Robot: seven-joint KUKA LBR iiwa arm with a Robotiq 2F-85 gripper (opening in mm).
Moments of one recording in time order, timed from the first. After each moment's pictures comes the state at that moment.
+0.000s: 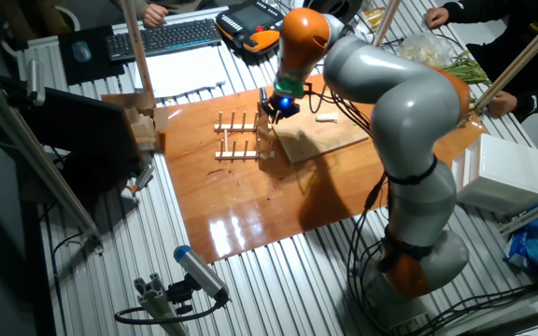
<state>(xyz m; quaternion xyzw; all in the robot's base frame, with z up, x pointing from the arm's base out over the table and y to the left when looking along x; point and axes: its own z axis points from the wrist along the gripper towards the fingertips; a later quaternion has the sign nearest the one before) 0.612 0.156 0.154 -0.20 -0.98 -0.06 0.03</state>
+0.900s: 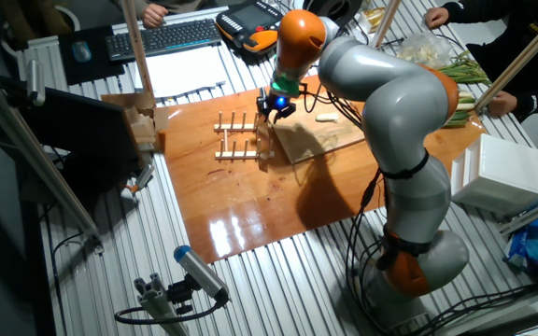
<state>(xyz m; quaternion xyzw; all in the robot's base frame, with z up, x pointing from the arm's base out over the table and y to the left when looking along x) 0.627 0.167 0.125 -0.21 -0.97 -0.07 0.03</state>
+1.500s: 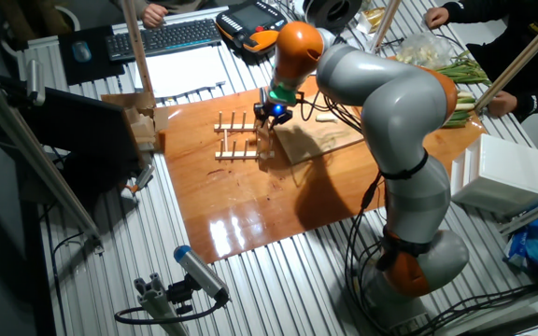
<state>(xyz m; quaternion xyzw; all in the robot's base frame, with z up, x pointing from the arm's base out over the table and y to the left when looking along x) 0.626 0.172 0.099 -0.21 -0.97 -0.08 0.02</state>
